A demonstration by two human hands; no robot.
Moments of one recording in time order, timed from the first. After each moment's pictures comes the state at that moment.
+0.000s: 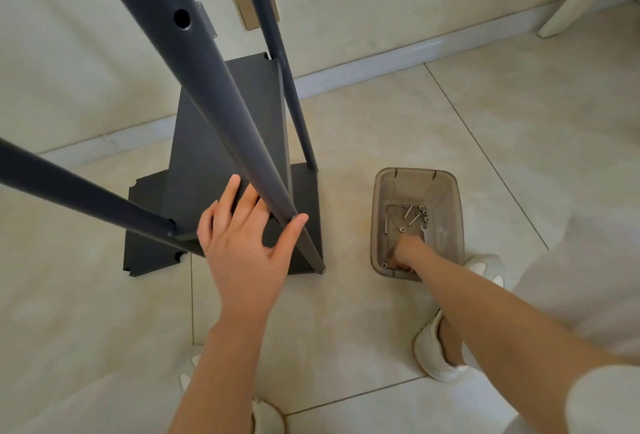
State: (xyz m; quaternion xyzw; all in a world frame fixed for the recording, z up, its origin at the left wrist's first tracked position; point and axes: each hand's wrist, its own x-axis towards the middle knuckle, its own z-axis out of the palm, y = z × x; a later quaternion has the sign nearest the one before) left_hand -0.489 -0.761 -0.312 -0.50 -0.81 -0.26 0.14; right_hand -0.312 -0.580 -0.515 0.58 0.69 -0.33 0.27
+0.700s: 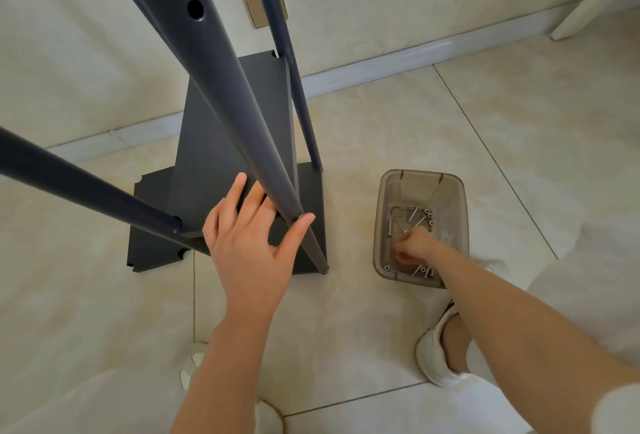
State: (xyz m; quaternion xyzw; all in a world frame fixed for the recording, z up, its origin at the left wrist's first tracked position) left_hand -0.486 -0.758 -0.312 -0.50 -0.81 -0.27 0.13; right_hand -0.304 -0.565 -0.510 0.63 0.49 -0.60 0.04
